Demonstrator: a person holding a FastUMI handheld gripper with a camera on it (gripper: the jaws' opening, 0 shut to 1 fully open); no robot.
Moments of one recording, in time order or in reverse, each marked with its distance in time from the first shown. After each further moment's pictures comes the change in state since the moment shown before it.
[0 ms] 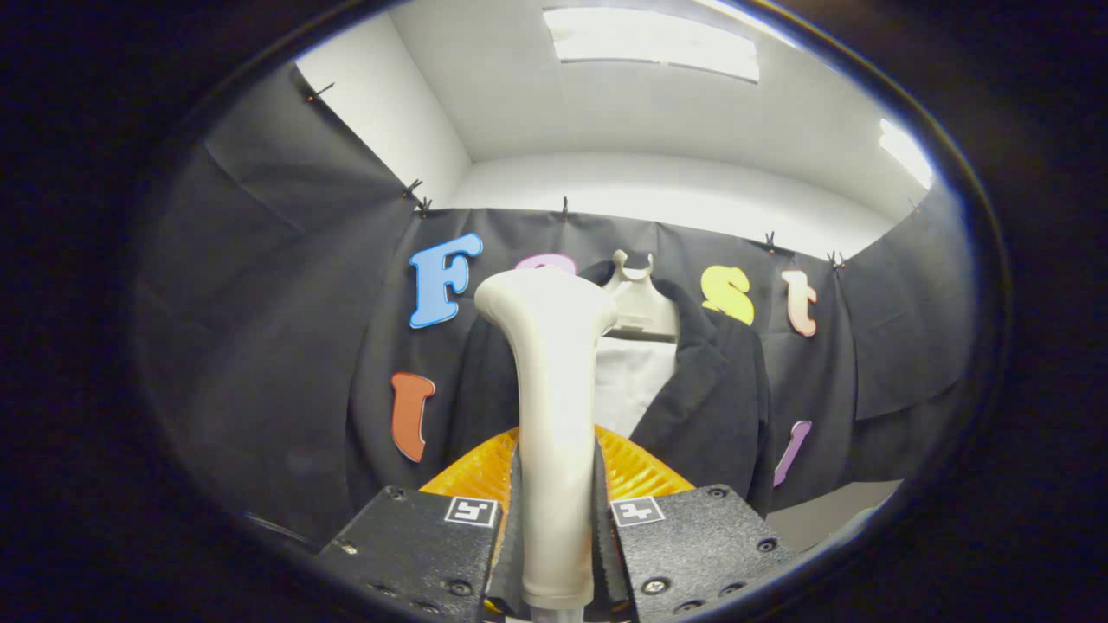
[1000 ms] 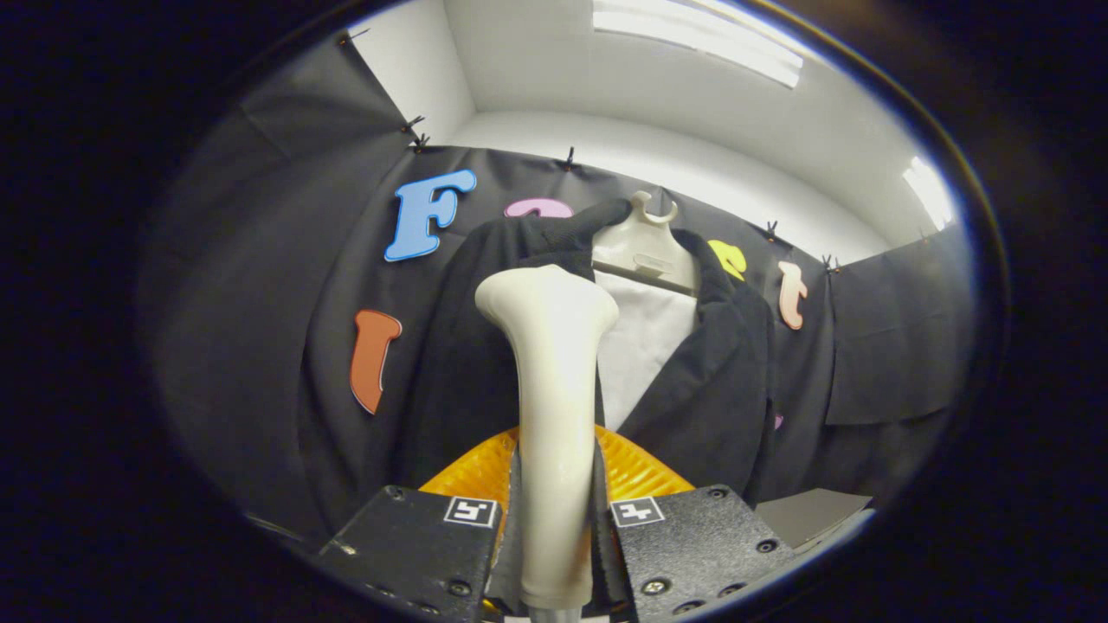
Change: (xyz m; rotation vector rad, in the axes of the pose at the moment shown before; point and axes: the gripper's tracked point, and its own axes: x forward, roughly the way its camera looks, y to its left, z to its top) arm 0.024 0.002 -0.081 -0.108 0.185 -0.081
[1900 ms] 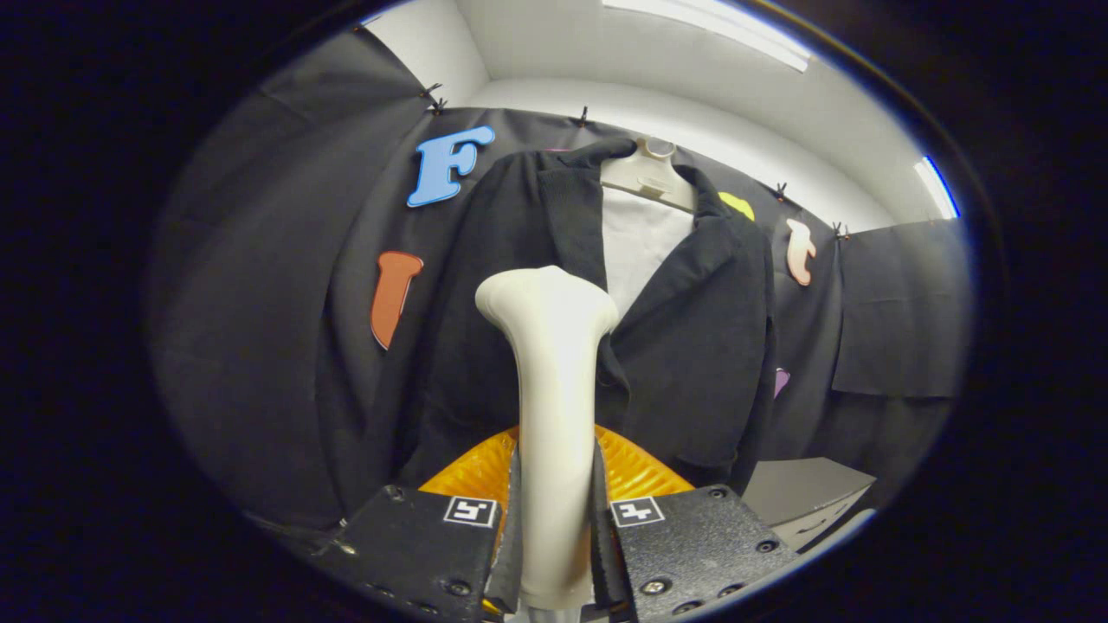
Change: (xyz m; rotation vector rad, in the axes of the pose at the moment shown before) arm -0.045 -0.006 -0.082 -0.021 0.151 0.038
